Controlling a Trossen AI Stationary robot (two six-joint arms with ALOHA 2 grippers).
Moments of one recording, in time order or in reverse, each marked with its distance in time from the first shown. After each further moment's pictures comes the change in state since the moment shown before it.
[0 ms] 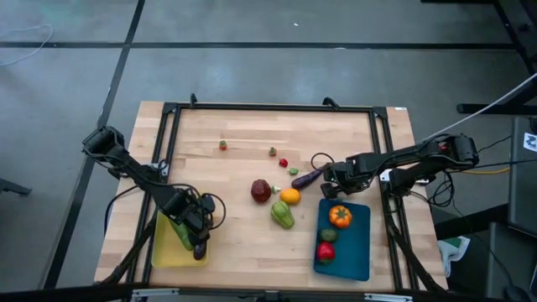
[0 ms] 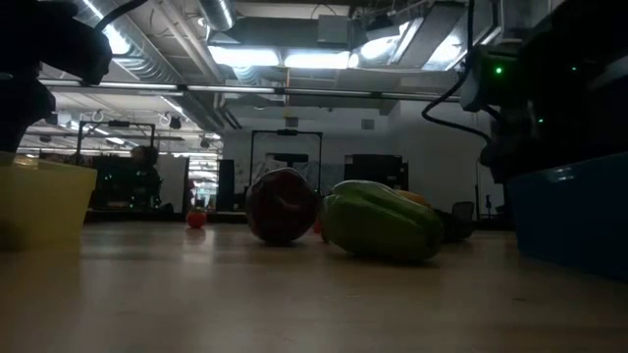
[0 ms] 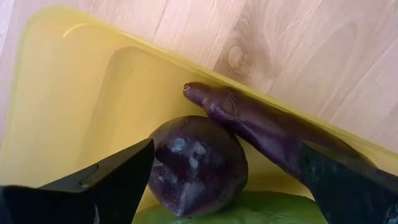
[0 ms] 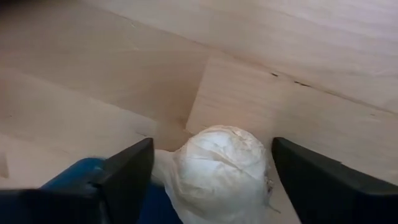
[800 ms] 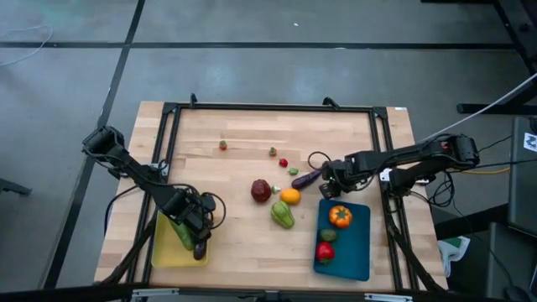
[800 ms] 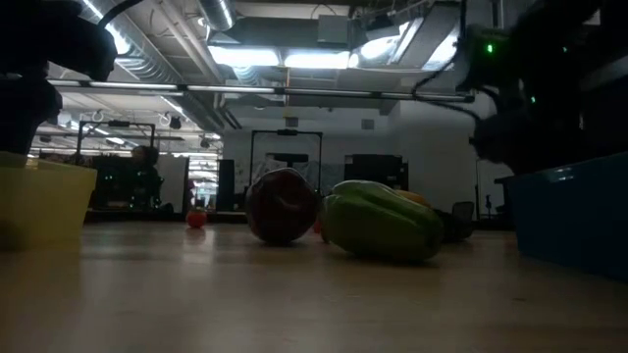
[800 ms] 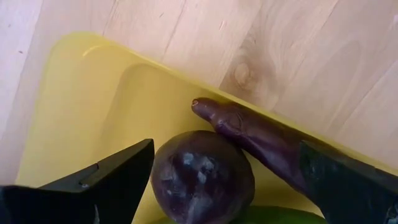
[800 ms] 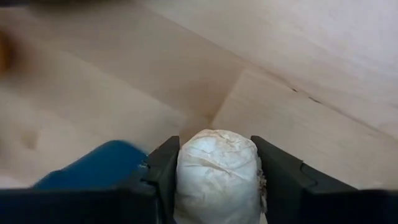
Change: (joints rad) left arm 0.000 0.000 0.000 0.001 -0.057 0.000; right arm 0.000 -0.021 0.096 -0.086 0.037 -0.142
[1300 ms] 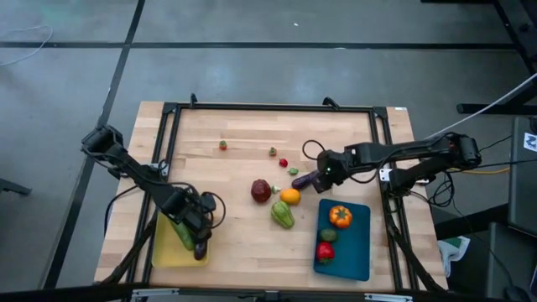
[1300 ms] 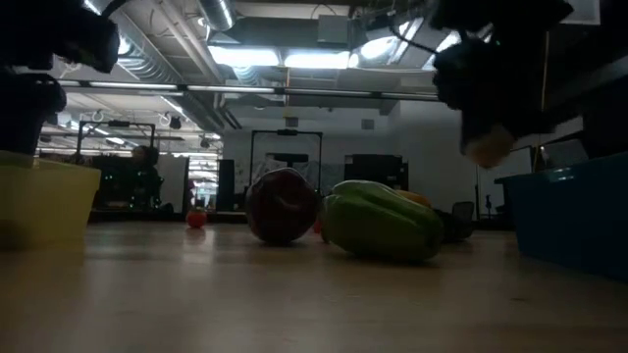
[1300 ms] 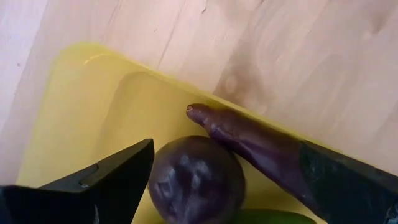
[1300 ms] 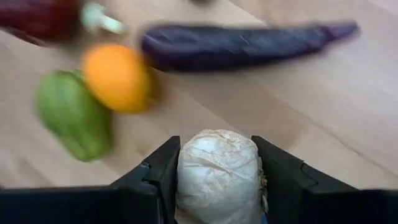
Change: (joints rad) left arm 0.000 -0.027 0.000 0.026 -0.023 0.002; right arm 0.000 -0.014 0.225 -0.019 0.067 -0.088
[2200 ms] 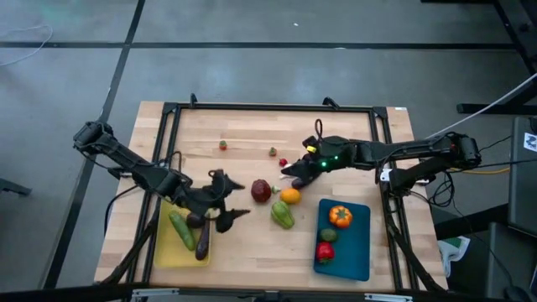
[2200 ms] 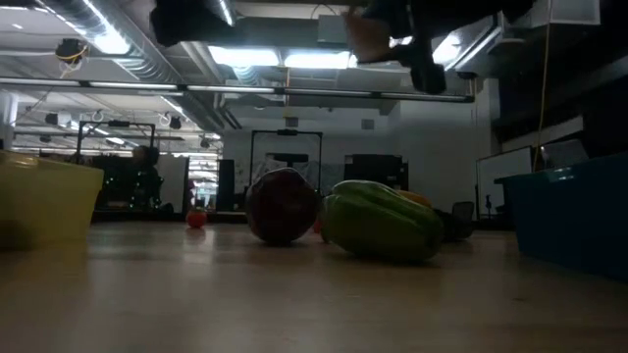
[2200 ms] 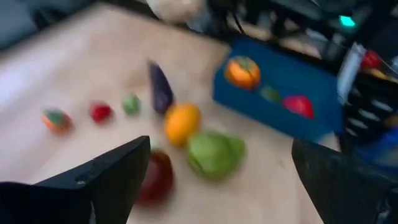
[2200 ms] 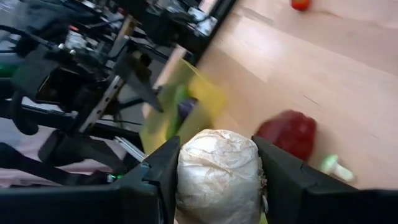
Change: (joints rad) left arm 0.145 -0.136 0.001 0.731 -0.454 0.541; right arm 0.000 0.000 0.022 0.751 0.002 -0.010
